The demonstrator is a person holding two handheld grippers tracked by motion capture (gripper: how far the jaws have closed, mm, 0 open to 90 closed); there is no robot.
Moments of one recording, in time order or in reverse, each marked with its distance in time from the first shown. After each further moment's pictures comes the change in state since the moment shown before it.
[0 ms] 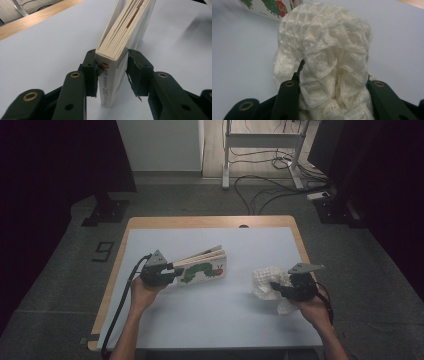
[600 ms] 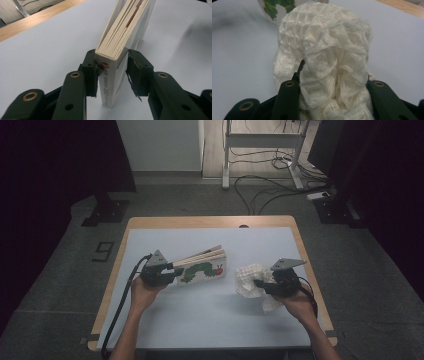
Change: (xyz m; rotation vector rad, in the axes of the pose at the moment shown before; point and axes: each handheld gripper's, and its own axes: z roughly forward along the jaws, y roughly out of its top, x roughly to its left) left arm 0.000 0.000 0.000 0.001 0.009 0.010; right arm 0.029 0.031 0.022 -0.021 0.088 -0.071
